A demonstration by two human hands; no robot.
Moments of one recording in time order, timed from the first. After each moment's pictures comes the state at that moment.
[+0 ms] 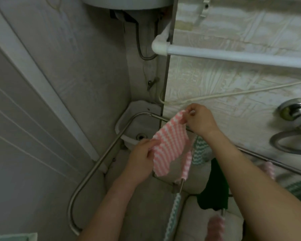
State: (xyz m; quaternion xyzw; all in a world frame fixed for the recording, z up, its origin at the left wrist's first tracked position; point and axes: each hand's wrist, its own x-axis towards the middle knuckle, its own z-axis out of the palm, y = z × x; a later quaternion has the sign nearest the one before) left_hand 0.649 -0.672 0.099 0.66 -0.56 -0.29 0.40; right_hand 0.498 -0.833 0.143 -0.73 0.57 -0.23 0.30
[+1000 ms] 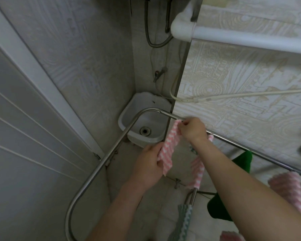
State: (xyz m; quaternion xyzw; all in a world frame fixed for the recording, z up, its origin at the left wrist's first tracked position) left_hand 0.661 -0.694 0.060 0.72 -0.58 -0.27 0.27; right_hand 0.552 -0.854 0.062 -0.67 0.66 -0.12 0.32
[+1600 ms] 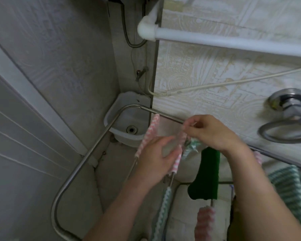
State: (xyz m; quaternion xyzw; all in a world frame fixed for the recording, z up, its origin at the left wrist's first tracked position) left_hand 0.598 -0.685 0.107 0.65 -0.56 -0.33 0.39; right_hand 0.454 -0.782 0.174 -0.72 0.54 -0.13 0.41
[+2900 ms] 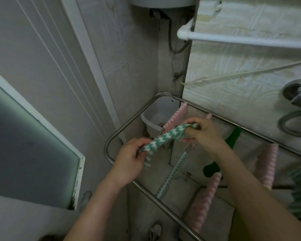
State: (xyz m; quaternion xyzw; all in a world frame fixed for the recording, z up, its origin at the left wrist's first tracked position) left_hand 0.618 -0.497 0.147 0.73 -0.52 -0.20 0.40; right_hand 0.459 -0.661 0.164 -0.64 0.41 -0.25 0.60
